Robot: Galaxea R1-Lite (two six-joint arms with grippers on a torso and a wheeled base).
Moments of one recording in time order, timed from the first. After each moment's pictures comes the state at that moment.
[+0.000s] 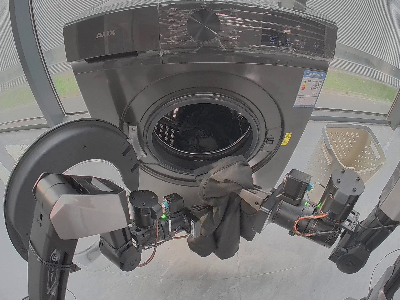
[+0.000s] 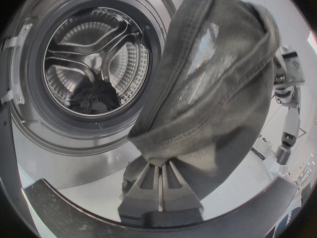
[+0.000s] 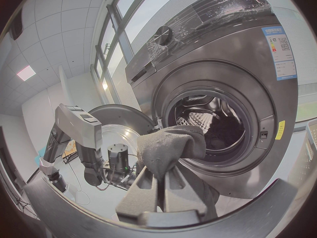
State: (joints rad) left arm -0.56 2.43 -0.72 -1.55 -0.34 -0.10; right arm 0.72 1.89 -0.43 -1.49 0.13 0.14
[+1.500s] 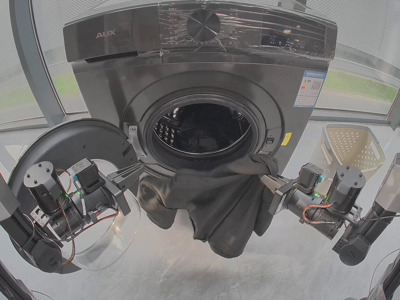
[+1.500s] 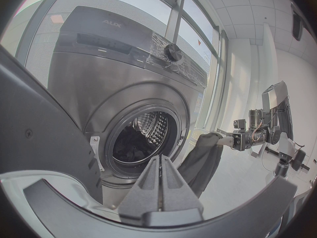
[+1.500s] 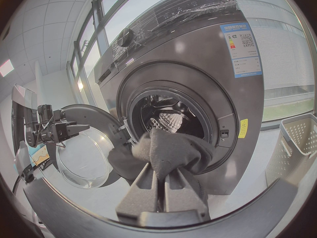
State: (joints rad) left arm -0.36 1.78 -0.29 -1.55 -0.32 -0.02; right arm 0.58 1.93 -0.39 -1.55 0.01 0.13
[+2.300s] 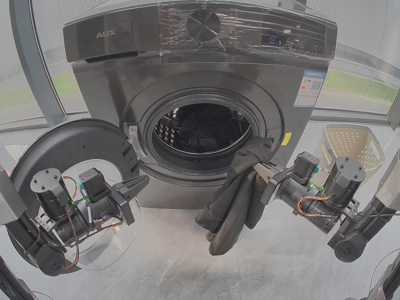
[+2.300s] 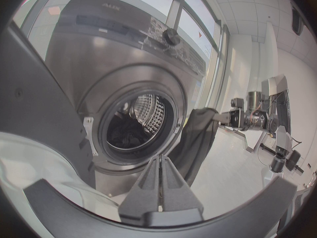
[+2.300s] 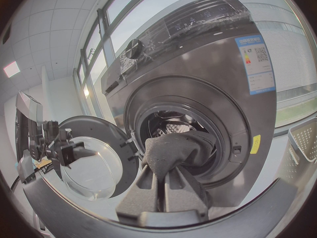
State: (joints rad) left arm -0.37 1.81 -0.26 -1.55 -0.32 -0.02; right arm 0.62 1.92 -0.48 -1.55 0.01 0.13
